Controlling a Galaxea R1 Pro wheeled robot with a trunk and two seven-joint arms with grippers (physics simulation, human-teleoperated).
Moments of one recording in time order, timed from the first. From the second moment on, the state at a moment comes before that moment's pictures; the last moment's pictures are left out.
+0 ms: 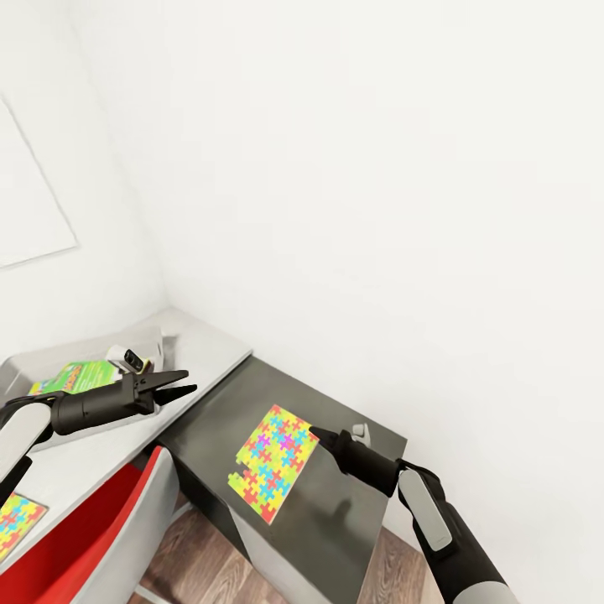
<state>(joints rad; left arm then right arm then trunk) -0.53 0.57 -0.10 -1.42 1.29 1.04 -0.71 -0.44 0.07 0.04 -0.99 -0.87 0.72 0.51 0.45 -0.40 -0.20</state>
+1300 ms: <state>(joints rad) -0.52 0.57 -0.10 -1.42 1.29 1.04 -0.71 -0.45 0.06 0.04 -1.00 -0.87 0.71 0.55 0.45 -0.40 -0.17</state>
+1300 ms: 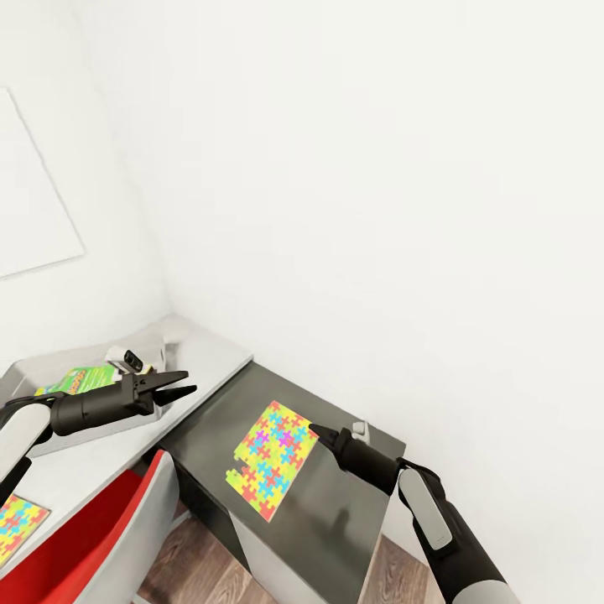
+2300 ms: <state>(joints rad) -0.52 0.57 -0.10 -1.42 1.29 1.04 -0.71 -0.45 0.06 0.04 -0.99 -0.87 0.70 0.56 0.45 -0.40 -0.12</state>
